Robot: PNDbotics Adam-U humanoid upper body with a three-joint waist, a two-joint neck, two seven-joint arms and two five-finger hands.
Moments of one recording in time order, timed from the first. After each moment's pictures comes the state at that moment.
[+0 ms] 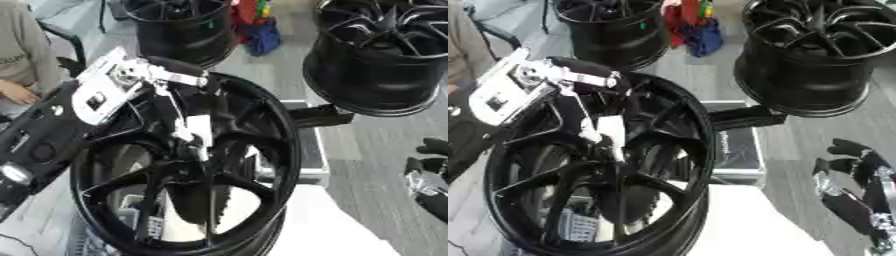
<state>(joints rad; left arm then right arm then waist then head) -0.82 0.55 -0.48 -1.44 -0.32 -0.15 -0.87 0.04 -0.26 0.05 -1.80 0.11 -0.07 -0.15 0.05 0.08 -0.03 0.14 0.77</state>
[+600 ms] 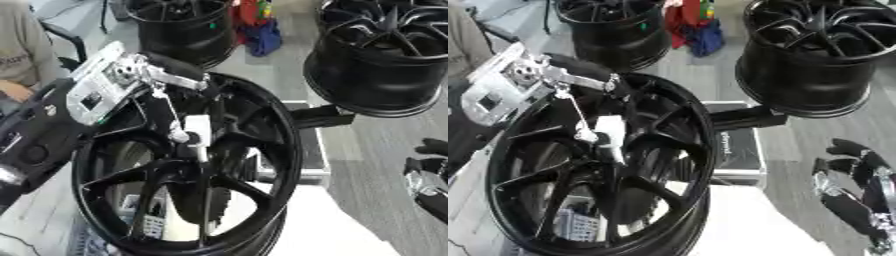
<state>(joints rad) -0.82 0.59 -0.50 -1.51 -0.36 -0.17 -0.91 0.04 -0.26 0.05 -1.80 0.11 -0.07 -0.15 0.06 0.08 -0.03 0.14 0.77</state>
